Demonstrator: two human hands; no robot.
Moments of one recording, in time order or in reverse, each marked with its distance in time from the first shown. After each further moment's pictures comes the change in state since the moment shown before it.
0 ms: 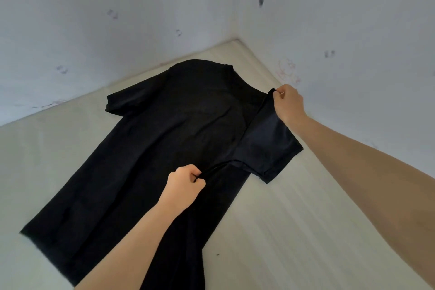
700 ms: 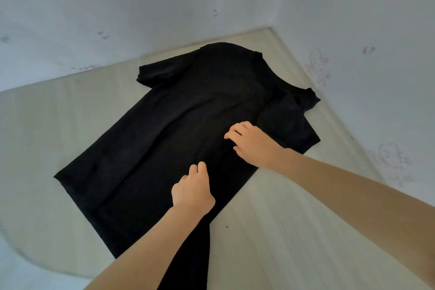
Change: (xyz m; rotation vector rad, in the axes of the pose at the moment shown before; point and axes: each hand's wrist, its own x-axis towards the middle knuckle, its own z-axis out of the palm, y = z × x) left_hand -0.055 -0.021 0.022 0.478 0.020 -0.121; right_hand -0.126 -0.020 0.079 -0.678 -0.542 -0.937
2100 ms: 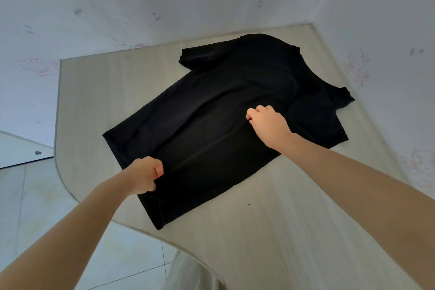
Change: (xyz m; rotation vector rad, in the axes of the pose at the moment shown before) left_hand -0.036 -0.182 -0.037 -0.062 -0.229 -0.059; right_hand 0.033 -0.038 0.001 -0.045 0.035 0.209
